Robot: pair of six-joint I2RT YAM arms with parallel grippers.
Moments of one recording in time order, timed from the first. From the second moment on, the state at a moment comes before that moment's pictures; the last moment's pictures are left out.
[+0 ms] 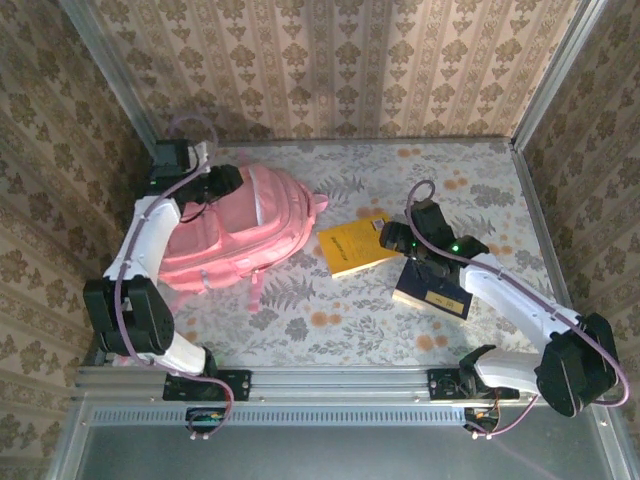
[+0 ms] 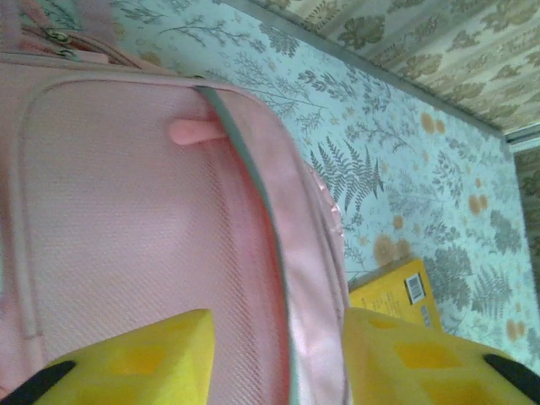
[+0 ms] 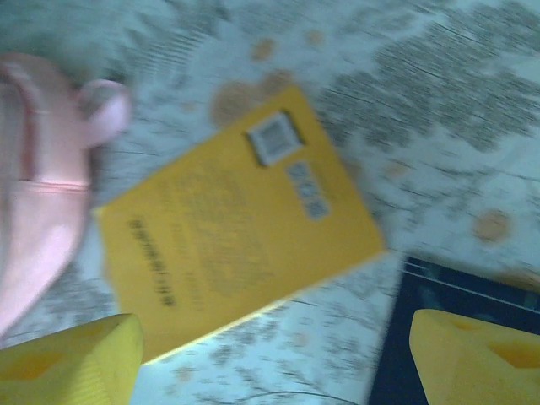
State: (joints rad) left arm -0.06 1.51 1.33 -0.59 0.46 -0.39; right arm 0.44 1.23 0.86 -0.49 0.18 0.68
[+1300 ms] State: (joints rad) left arm -0.66 1.53 0.93 -0.41 0.53 -0.47; right arm 0.48 1.28 0.71 -0.40 -0.26 0.73
